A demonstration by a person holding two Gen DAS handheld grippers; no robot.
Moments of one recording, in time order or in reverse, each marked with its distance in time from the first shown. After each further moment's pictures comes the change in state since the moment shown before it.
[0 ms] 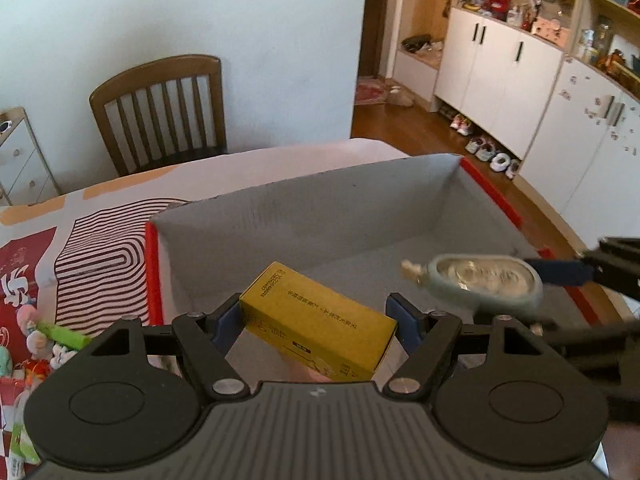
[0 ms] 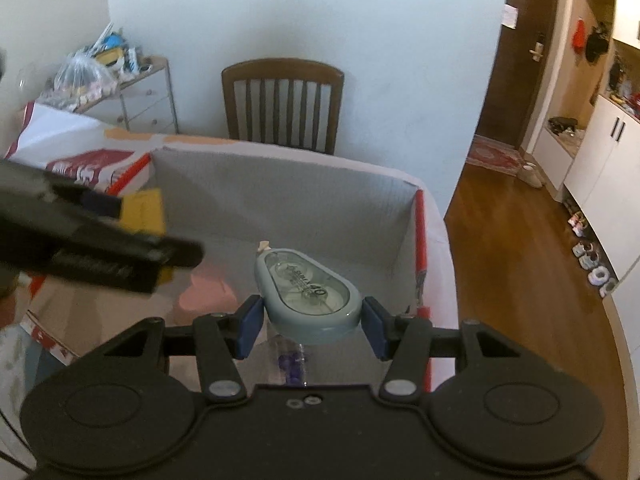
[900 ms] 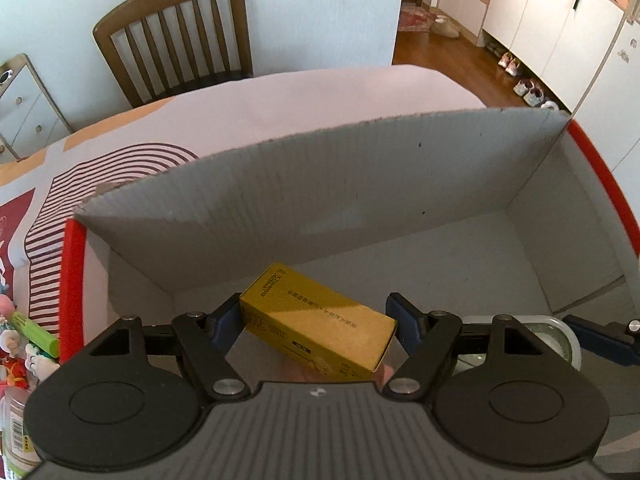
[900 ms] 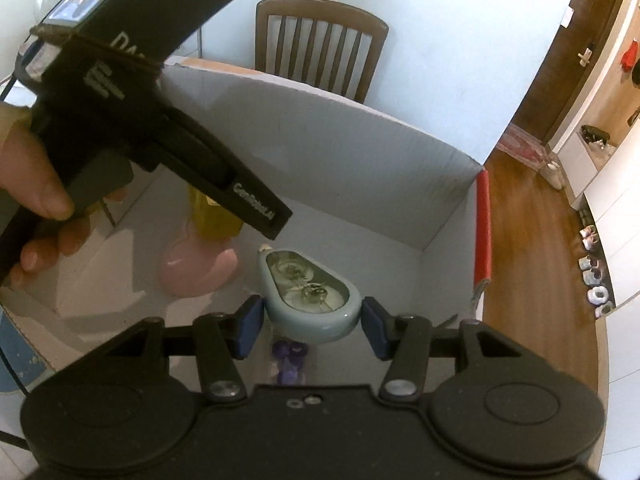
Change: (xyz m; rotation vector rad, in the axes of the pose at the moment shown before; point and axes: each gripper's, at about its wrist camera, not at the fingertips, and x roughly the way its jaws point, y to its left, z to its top) left arm 0.092 0.000 0.029 -0.049 0.261 0.100; right arm 0.048 0.020 0.014 -0.158 0.174 0.015
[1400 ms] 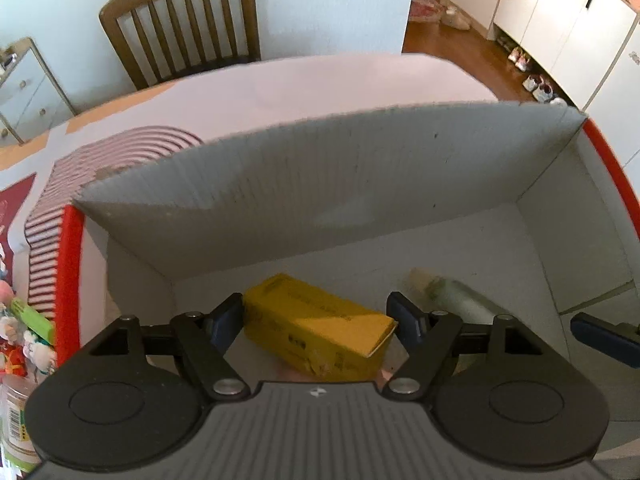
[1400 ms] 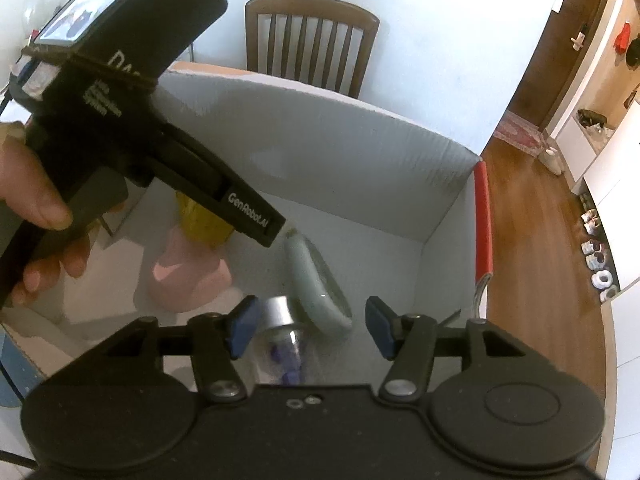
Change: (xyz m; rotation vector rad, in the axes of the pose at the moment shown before) left arm 0.001 0.003 0.007 -0.032 0.025 0.010; right arm 0.005 -0.007 0.006 0.051 0.002 0.005
